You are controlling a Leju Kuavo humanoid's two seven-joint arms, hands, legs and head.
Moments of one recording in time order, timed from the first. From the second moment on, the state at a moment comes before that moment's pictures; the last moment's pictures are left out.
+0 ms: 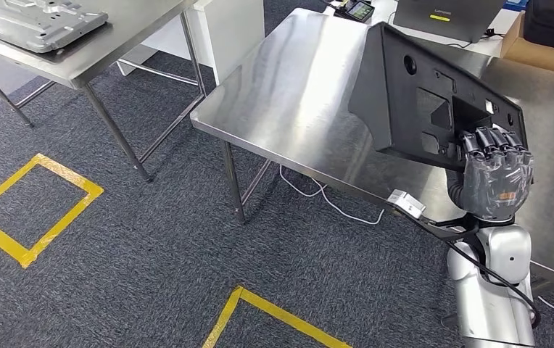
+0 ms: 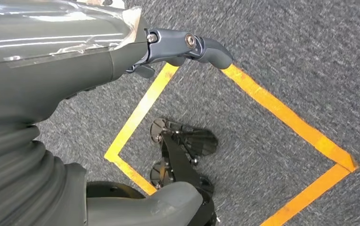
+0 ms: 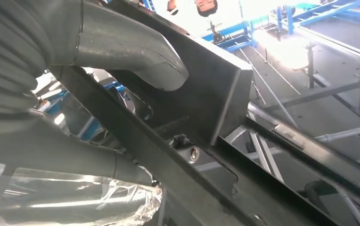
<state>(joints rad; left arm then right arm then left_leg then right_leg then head) -0.07 -0.13 0.95 -0.22 -0.58 0.02 -0.42 -0.30 -0.19 -0.12 -1.59 1.29 -0.69 -0.34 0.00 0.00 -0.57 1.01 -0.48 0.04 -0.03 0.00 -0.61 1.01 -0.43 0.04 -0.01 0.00</state>
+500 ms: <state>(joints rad) -0.07 -0.13 0.95 -0.22 -0.57 0.02 -0.42 -0.33 -0.18 -0.11 -1.58 1.35 -0.69 -0.30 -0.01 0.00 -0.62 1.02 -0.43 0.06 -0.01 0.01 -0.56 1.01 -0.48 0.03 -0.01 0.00</state>
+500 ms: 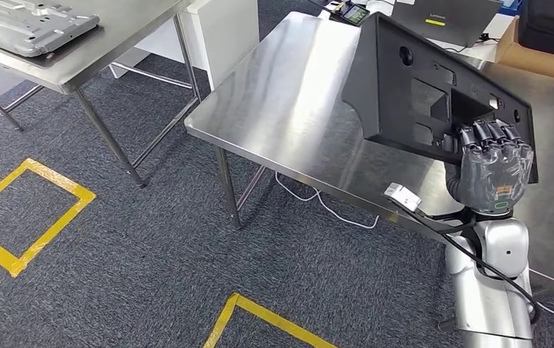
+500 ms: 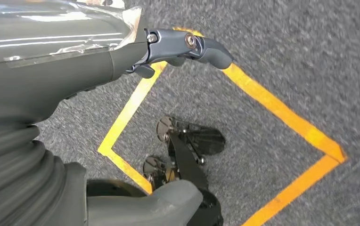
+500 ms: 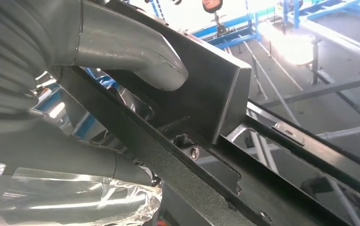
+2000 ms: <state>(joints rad) -0.07 -0.14 0.95 -0.22 -0.49 0.01 -0.60 -0.59 -0.25 0.01 -0.94 1.54 -0.70 0.11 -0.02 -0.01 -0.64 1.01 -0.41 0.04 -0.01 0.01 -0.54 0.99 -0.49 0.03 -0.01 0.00</state>
